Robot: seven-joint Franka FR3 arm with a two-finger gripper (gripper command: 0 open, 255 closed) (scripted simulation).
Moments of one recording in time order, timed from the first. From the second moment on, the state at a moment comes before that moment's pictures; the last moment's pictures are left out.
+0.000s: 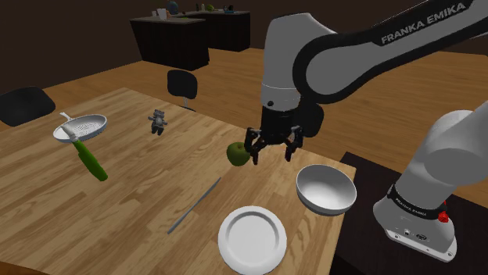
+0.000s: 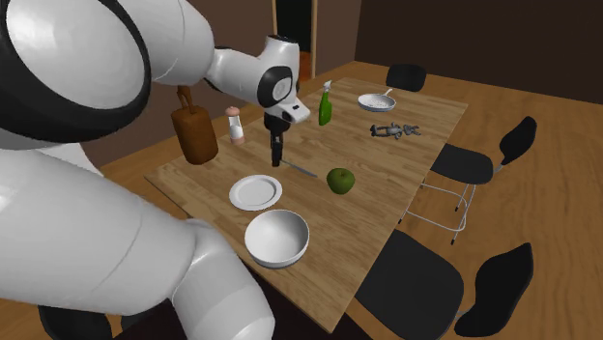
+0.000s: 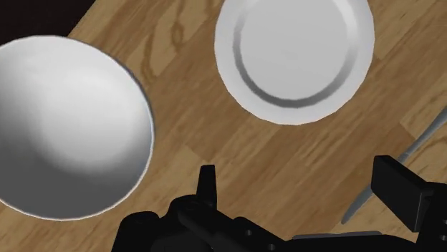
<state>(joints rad) -0.06 -0.40 0.63 -2.43 0.43 2.10 0.97</state>
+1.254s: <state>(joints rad) 0.10 0.54 0.63 -1.81 -0.23 2.29 2.08</state>
